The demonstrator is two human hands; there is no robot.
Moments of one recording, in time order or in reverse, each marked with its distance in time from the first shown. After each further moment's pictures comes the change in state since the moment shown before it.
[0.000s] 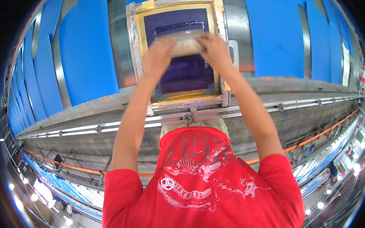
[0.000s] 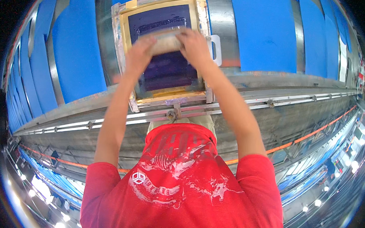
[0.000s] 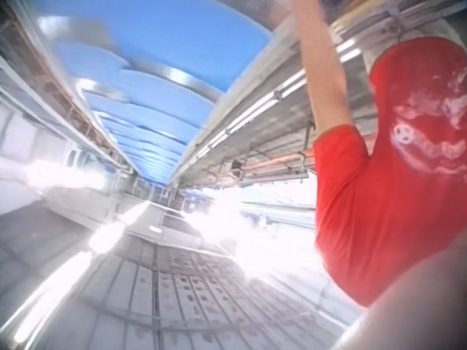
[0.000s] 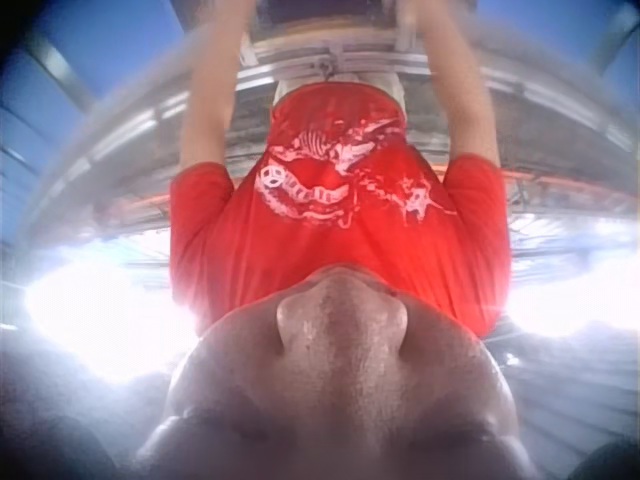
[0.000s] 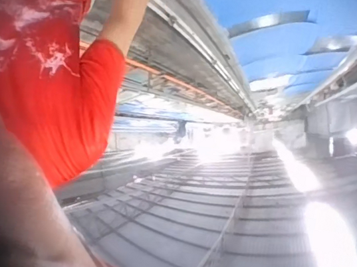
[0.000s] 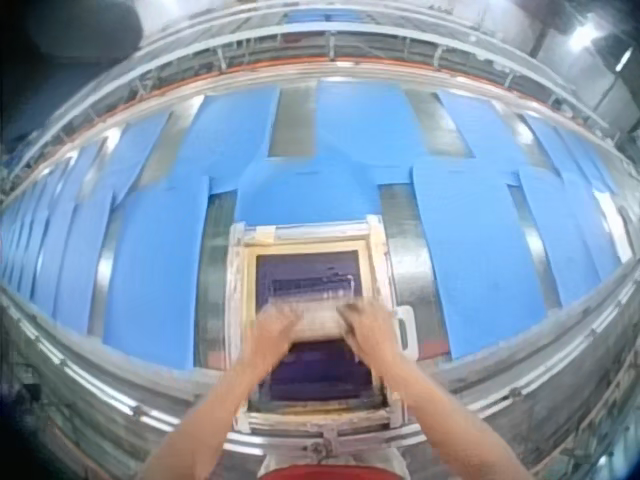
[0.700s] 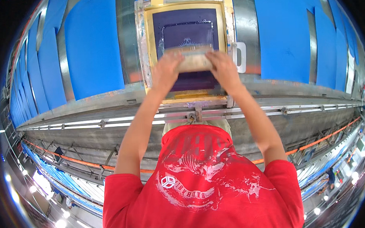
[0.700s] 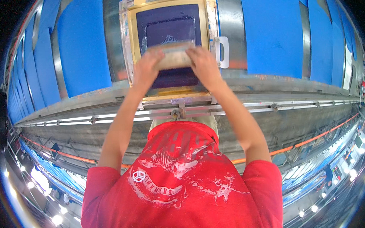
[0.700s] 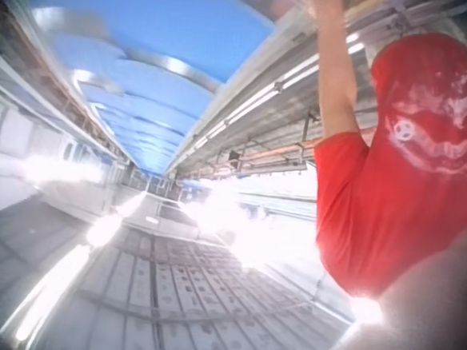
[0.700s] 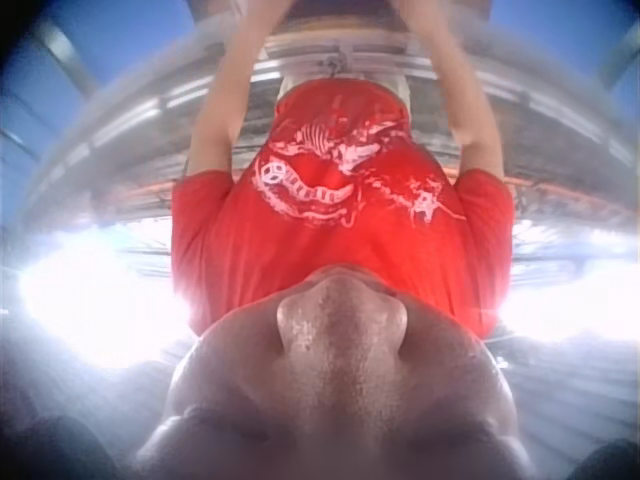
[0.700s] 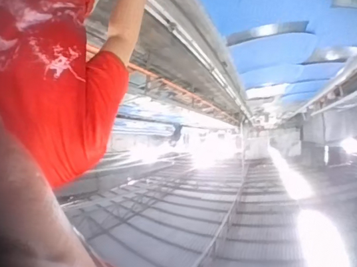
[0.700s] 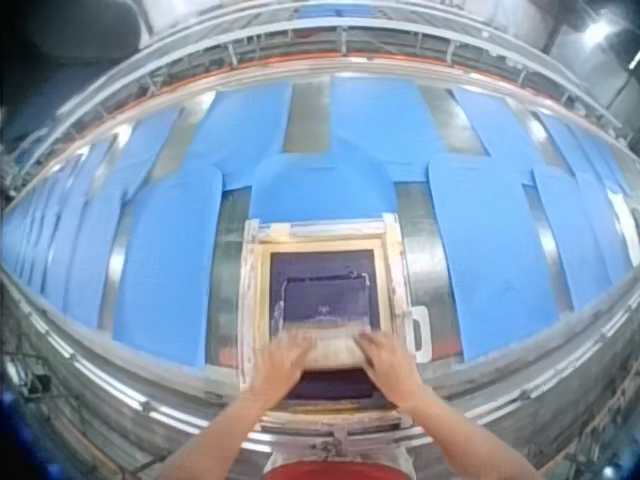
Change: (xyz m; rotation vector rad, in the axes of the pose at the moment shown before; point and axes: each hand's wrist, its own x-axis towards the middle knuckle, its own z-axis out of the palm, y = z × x) left_hand -0.052 0.014 0.003 0.028 -0.012 -0.029; right_hand -0.049 -0.017 -0.006 0.116 -0.041 0.023
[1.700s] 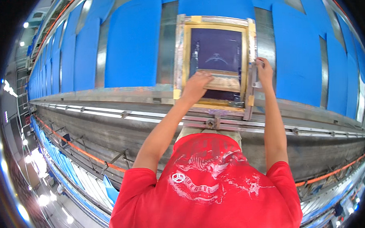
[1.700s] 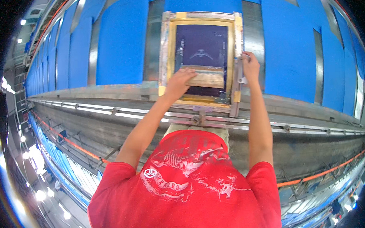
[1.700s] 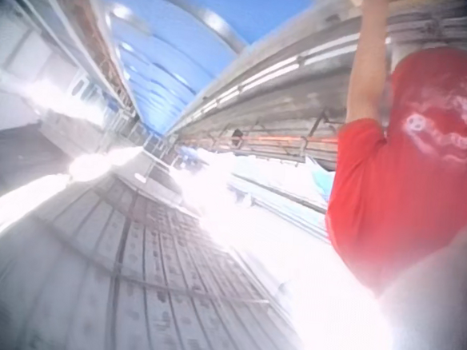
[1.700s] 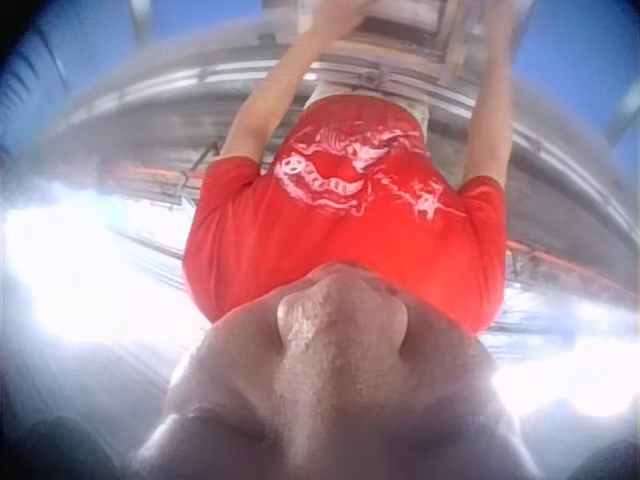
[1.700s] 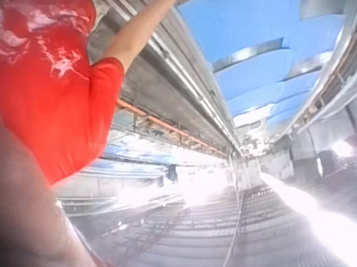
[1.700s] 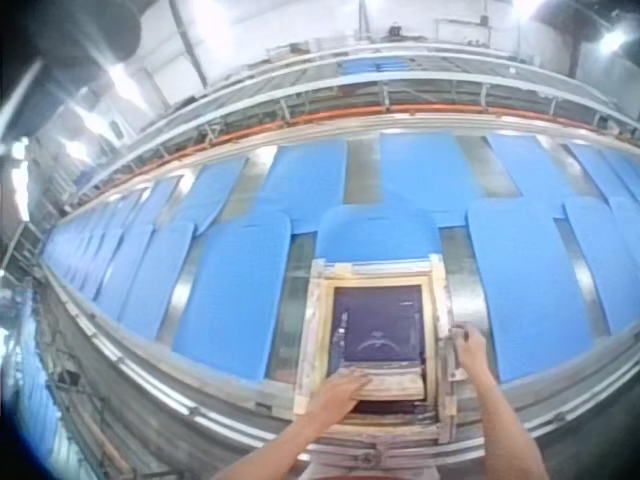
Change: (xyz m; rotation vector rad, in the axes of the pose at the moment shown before) left_hand -0.038 0.021 -0.002 -0.141 -0.039 0.087; right_hand 0.013 0.101 -0.025 0.246 0.287 0.600
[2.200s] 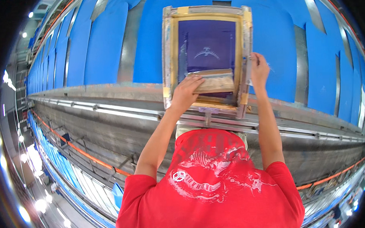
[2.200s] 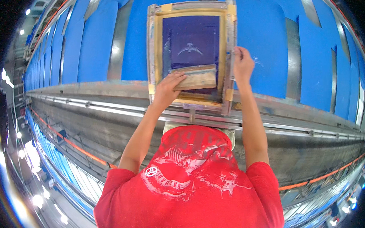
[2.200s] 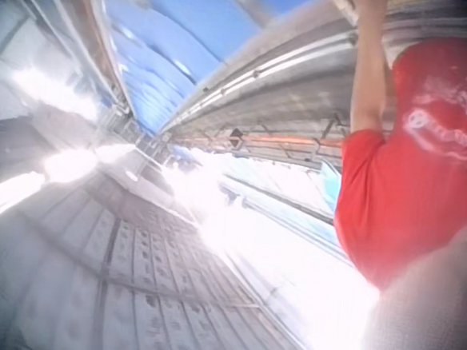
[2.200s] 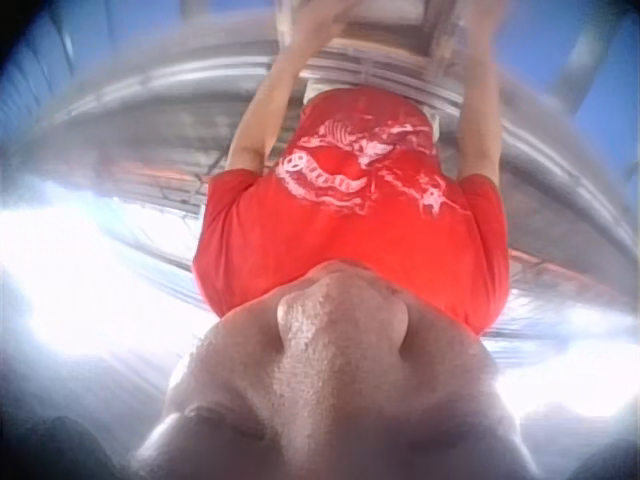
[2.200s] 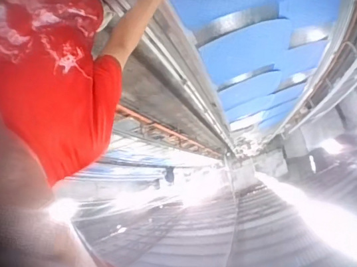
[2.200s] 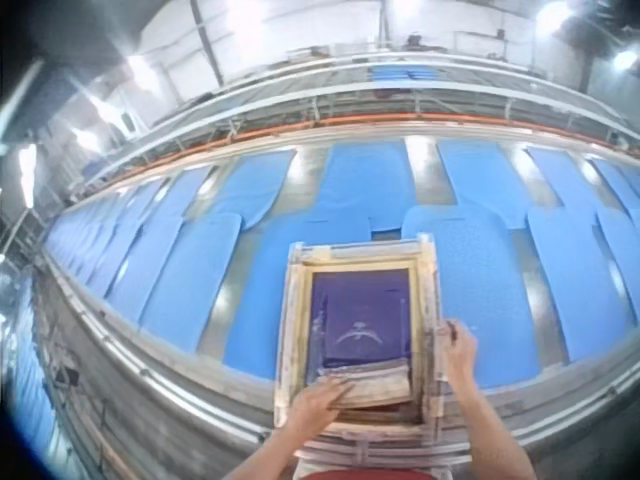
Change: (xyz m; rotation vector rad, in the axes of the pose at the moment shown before) left_hand -0.135 -0.144 -0.178 -0.022 0.083 -0.076; right_hand -0.101 -0.211 0.191 0.101 0.197 -0.239
